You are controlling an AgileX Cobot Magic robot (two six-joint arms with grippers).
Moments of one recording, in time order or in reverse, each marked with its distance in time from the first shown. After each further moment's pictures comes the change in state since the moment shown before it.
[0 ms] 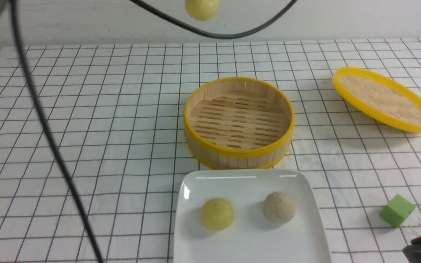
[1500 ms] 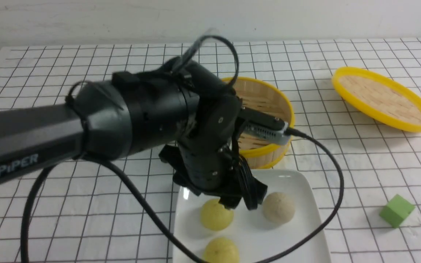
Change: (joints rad) right arm 0.000 -0.408 -0.085 -0.028 0.301 0.017; left arm -0.321 -0.160 0.936 0.205 -0.243 -0.186
